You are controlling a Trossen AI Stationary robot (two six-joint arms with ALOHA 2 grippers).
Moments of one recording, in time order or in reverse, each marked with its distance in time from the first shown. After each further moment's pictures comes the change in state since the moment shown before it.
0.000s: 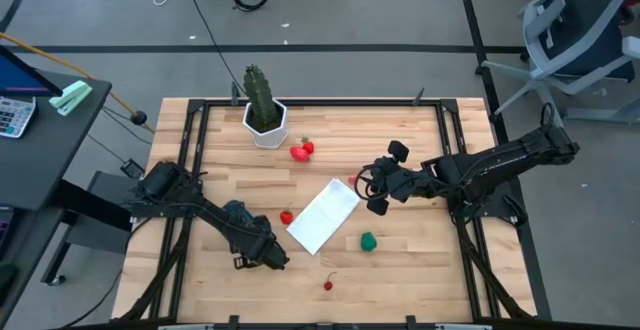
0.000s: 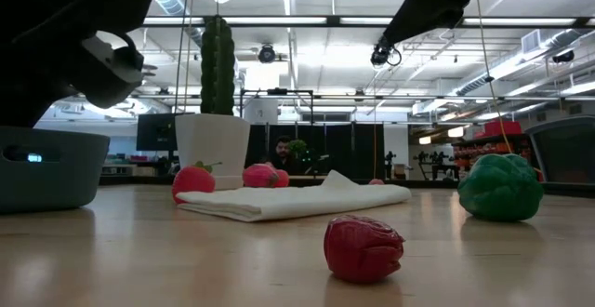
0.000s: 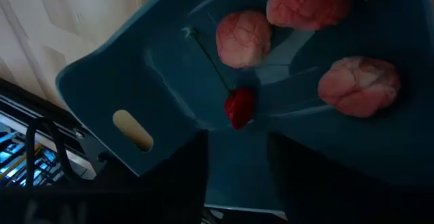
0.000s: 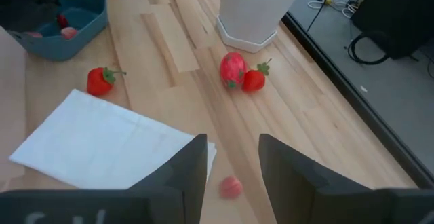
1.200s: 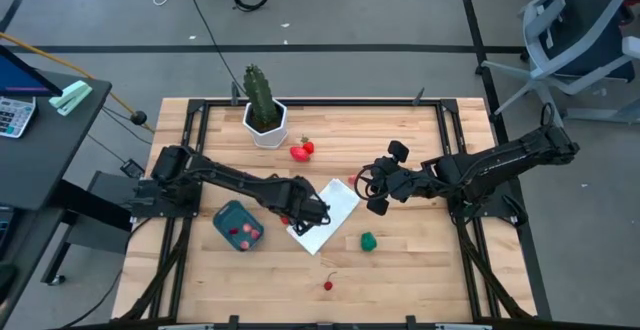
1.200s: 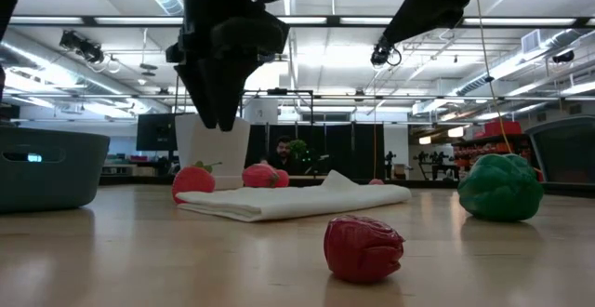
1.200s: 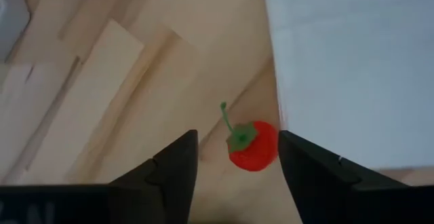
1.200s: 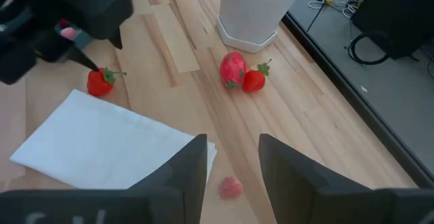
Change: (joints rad) left arm 0.308 0.000 0.278 0.236 -0.240 -0.088; right arm 0.000 0.000 0.000 0.001 0.000 0.001
